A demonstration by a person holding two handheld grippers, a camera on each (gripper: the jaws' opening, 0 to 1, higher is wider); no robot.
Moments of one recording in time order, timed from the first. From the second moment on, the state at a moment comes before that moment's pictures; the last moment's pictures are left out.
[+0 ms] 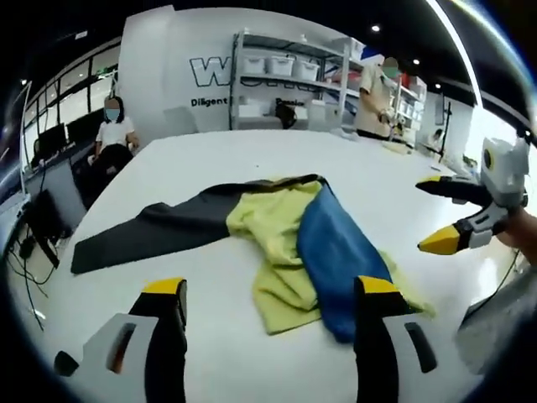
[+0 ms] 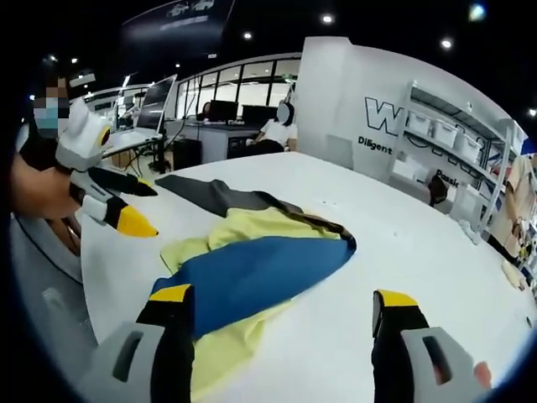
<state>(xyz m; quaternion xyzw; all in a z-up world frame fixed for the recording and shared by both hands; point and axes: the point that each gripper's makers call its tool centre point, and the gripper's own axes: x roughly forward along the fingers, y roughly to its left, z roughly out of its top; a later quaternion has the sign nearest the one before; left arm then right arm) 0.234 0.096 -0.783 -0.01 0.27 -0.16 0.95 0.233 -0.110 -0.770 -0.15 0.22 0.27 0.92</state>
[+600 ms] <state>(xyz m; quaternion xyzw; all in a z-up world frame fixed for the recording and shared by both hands) 0.236 0.093 -0.787 0.01 0.27 -0.16 0.95 0.189 -0.087 -0.788 -0.19 0.24 0.32 0.89</state>
